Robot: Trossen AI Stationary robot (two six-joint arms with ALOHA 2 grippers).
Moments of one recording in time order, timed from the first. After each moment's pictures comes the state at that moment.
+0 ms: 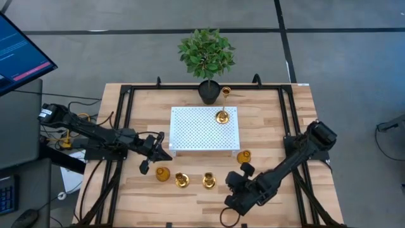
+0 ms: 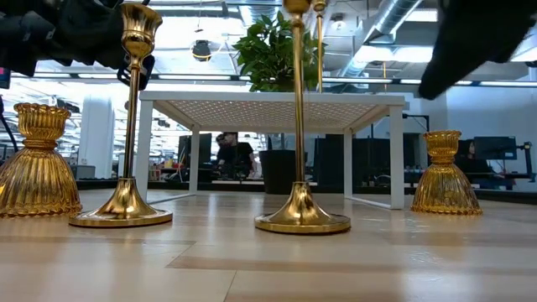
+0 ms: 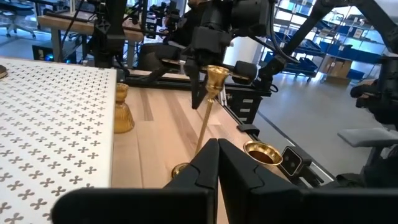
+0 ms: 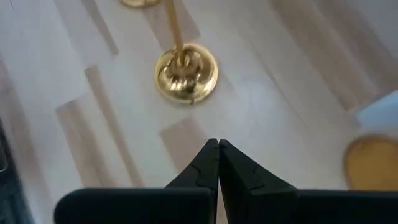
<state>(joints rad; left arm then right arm) -0.26 0.71 0.16 0.67 0.10 -0.14 0.70 1.84 1.35 -0.80 0.53 1.10</state>
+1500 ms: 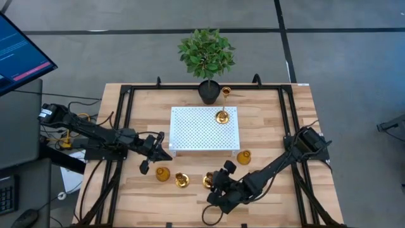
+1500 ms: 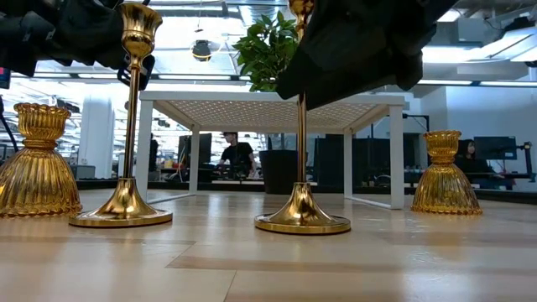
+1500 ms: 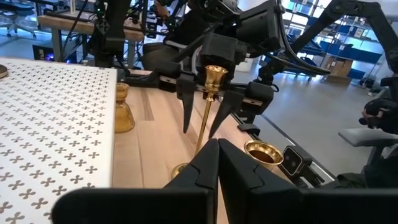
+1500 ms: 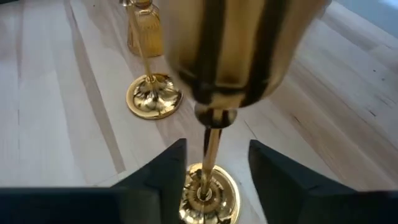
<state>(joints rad) -0.26 0.71 0.16 0.67 0.10 -0.14 0.63 1.99 1.35 -0.38 0.79 0.88</state>
